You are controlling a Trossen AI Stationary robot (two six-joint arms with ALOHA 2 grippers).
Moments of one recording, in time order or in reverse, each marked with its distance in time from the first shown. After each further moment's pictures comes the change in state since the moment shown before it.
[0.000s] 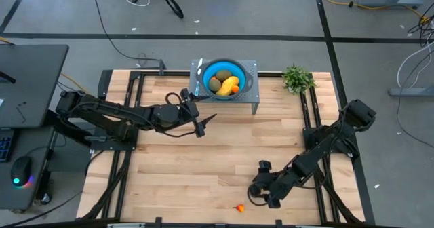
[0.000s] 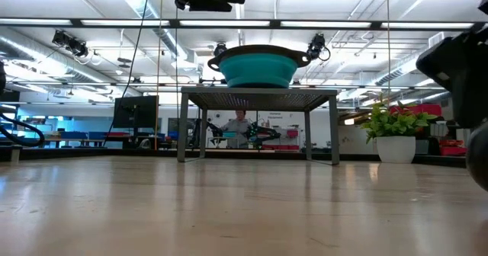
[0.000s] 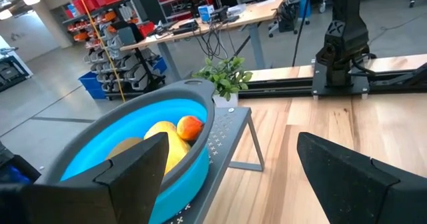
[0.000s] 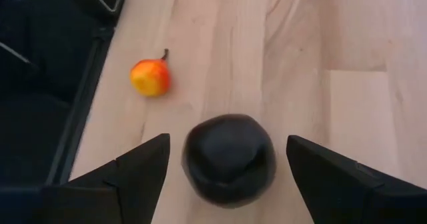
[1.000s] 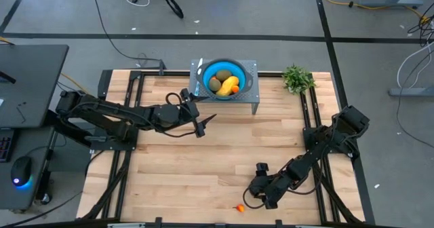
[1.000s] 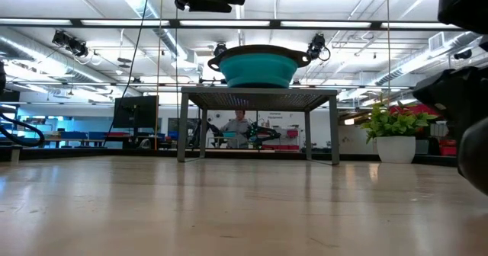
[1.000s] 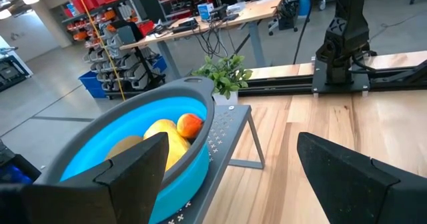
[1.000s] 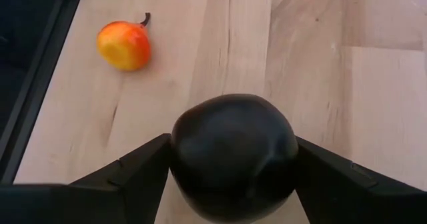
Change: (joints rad) left arm 0.000 0.000 0.000 -0.009 0.000 0.001; right arm -0.003 0.121 0.000 0.056 -0.015 -0.038
